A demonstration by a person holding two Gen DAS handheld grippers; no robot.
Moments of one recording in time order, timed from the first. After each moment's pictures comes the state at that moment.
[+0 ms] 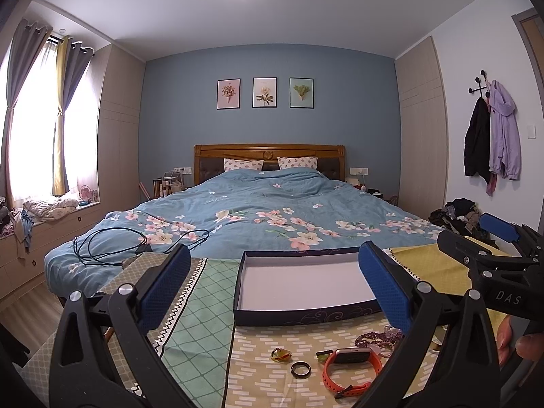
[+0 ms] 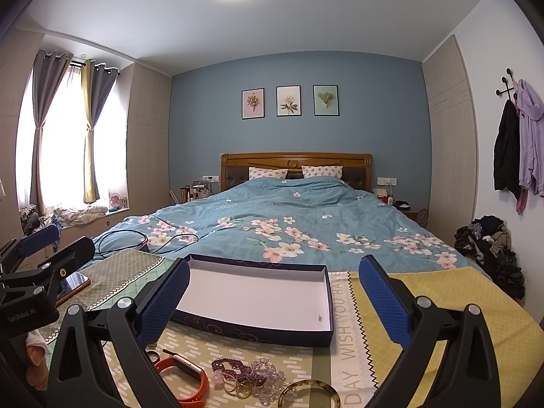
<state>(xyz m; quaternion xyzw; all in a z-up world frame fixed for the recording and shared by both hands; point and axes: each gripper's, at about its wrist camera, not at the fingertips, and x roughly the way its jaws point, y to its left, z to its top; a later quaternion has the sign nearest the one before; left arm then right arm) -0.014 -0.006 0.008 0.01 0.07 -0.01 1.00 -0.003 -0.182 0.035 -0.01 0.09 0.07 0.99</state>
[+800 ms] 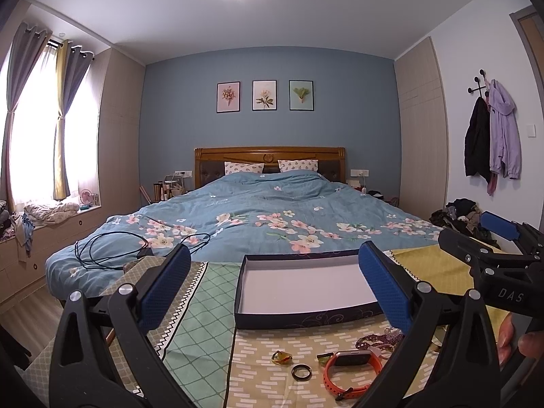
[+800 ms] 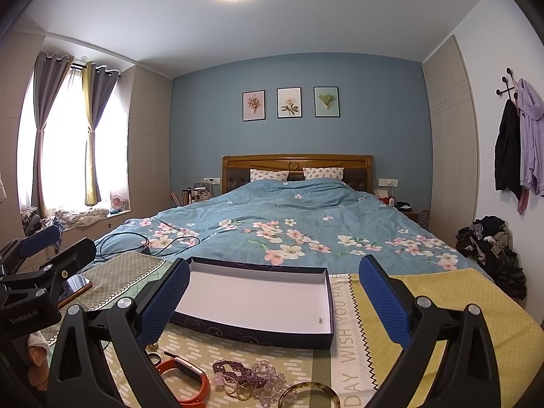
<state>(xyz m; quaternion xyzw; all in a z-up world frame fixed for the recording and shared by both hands) -0.013 -0.004 0.012 0.01 0.06 -0.01 1.00 -0.003 -0.186 0.038 0.00 0.09 0.07 0.99</state>
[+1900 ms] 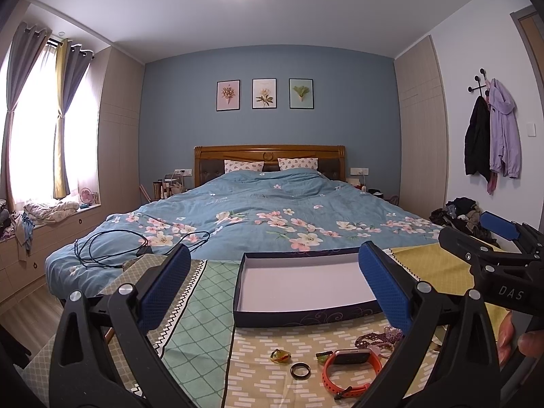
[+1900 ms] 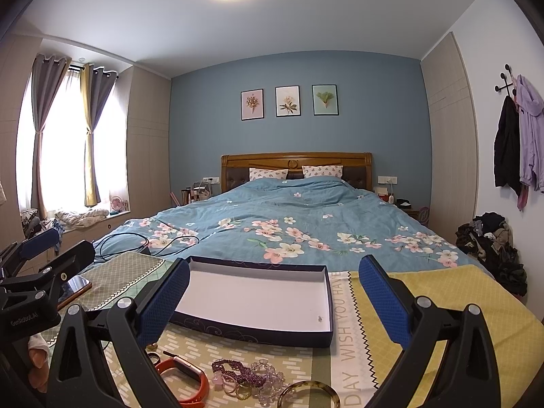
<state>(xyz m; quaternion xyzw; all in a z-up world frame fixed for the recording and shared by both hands) -0.012 -0.007 0.005 0.01 0.07 -0.01 1.00 -0.003 -0.188 0.037 0.00 0.10 0.07 0.99</state>
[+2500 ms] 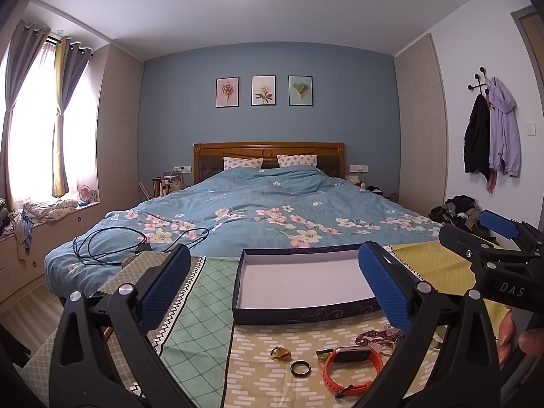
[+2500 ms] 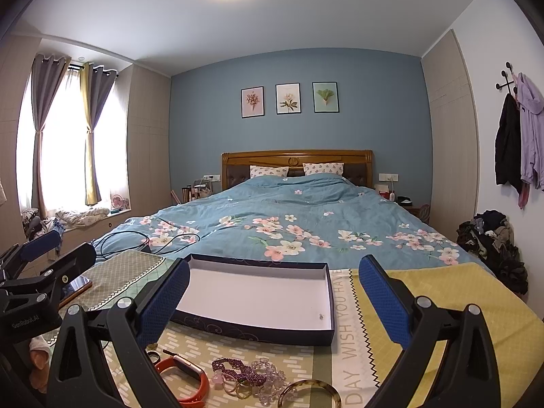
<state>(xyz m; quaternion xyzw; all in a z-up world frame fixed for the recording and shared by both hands) -0.011 -0.006 0.002 0.01 0.07 -0.01 1.00 -0.002 -0.187 0.035 0.00 0.10 0.07 0.99</state>
